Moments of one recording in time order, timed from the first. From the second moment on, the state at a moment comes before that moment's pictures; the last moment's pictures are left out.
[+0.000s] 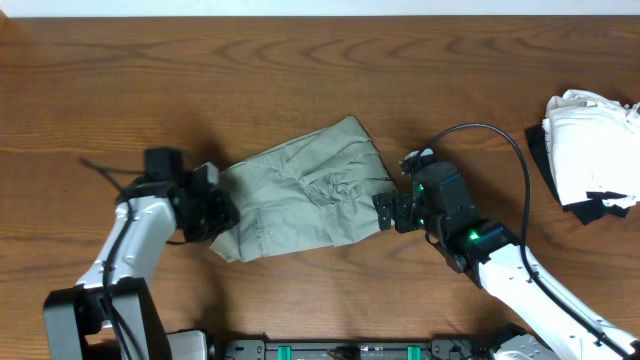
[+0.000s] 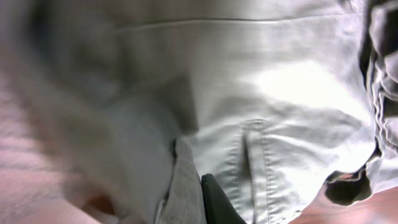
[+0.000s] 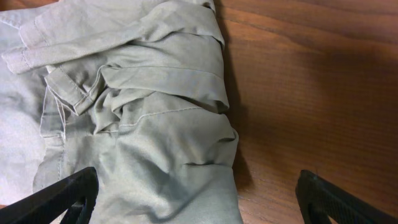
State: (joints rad) left arm 0.11 1.49 0.77 -0.71 0.45 -0.20; right arm 0.48 1.24 0.61 -0.22 -0.03 0.31
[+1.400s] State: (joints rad) left arm 0.12 1.51 0.88 -0.75 0.34 -0.36; right arm 0.47 1.24 0.61 -0.25 -0.02 0.31
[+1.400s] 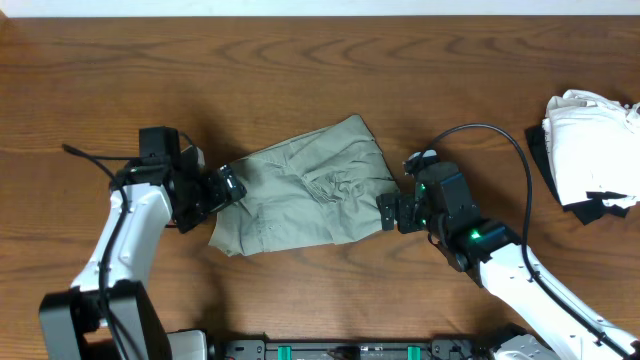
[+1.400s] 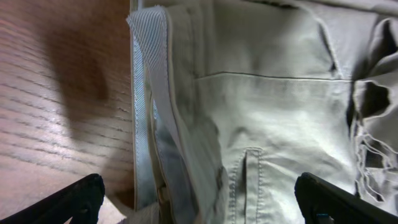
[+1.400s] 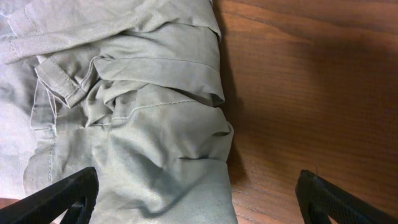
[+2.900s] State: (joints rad) left arm 0.09 1.84 0.97 -0.68 0.55 -0.32; right arm 0.31 1.39 0.61 -0.02 -0.02 0.31
